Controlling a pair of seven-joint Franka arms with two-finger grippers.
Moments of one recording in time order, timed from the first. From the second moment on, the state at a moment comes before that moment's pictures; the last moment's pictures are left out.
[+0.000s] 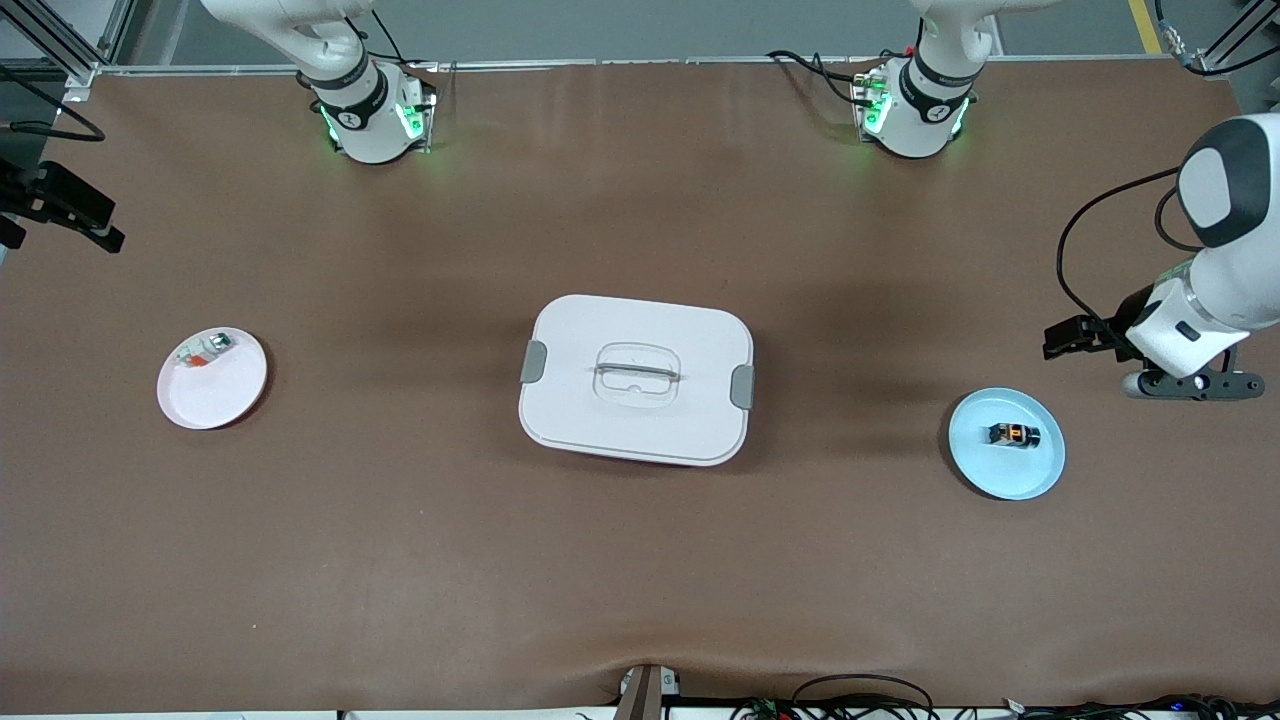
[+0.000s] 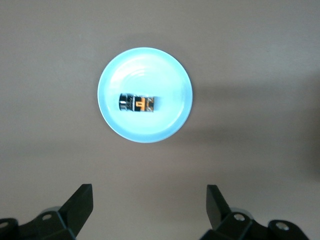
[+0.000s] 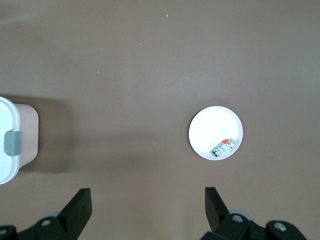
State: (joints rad) left arm 0.11 0.15 -0.04 -1.89 -0.01 1.99 0.13; right arm 0.09 -0.02 -0.09 -1.44 -0.03 1.47 0.04
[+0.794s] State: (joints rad) left arm 0.13 0.43 -0.04 -1.91 0.04 2.33 0.17; right arm 0.09 -0.02 -0.09 -1.44 -0.03 1.47 0.04
